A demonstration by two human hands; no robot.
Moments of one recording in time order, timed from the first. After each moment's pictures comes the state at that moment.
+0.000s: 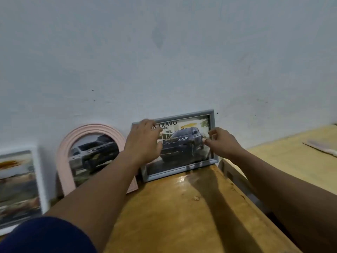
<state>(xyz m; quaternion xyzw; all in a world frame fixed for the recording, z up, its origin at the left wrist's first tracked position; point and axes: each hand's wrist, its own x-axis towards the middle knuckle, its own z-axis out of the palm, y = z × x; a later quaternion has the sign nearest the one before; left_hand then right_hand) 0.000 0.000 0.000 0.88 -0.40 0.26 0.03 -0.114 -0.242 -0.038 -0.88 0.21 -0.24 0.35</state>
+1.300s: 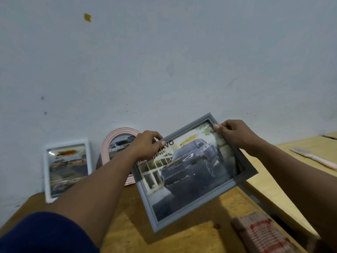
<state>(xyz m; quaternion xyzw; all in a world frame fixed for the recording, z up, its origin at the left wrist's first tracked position) -0.124 0.100 0.059 0.89 -0.35 0.06 0.29 -0.267 -0.175 0.060 -0.85 0.14 -0.29 0.41</state>
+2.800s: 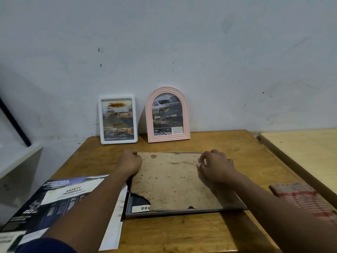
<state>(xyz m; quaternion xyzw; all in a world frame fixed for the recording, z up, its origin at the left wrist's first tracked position) -0.153 0.282 -0.101 0.89 0.05 -0.01 0.46 -0.244 0.008 -0.107 -0.98 0.10 -0.06 0.17</state>
